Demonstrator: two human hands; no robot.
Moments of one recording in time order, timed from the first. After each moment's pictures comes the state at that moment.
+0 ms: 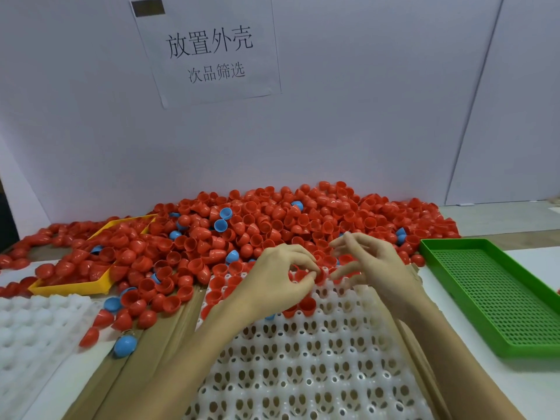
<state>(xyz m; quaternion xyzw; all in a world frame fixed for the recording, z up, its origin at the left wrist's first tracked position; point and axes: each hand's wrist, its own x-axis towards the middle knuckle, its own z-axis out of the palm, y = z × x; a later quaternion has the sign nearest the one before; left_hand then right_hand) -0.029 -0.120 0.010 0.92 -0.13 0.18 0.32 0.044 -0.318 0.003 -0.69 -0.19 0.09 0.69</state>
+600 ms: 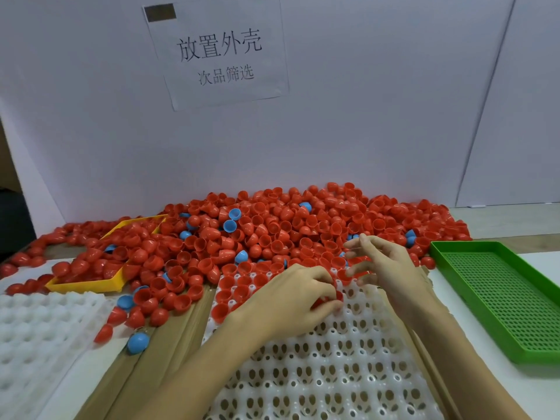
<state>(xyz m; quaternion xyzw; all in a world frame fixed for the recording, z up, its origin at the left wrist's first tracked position) -0.040 -0.127 0.001 0.96 -0.23 0.12 0.13 0.048 -0.315 -0.003 -0.69 -0.14 0.05 0.71</state>
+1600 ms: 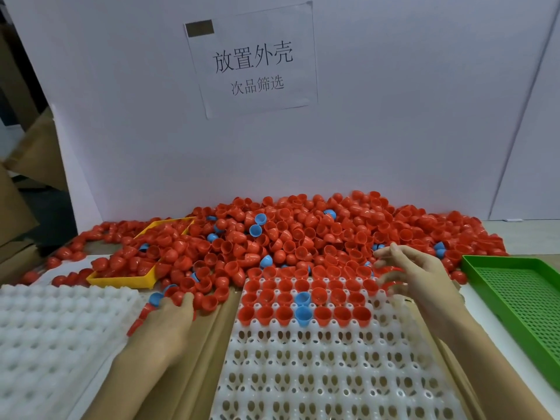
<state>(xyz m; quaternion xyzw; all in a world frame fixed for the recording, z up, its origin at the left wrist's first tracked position) -0.145 0.012 -0.004 0.95 0.29 -0.11 -0.03 0.053 -0.317 -0.005 -0.69 -0.14 0.05 0.71</state>
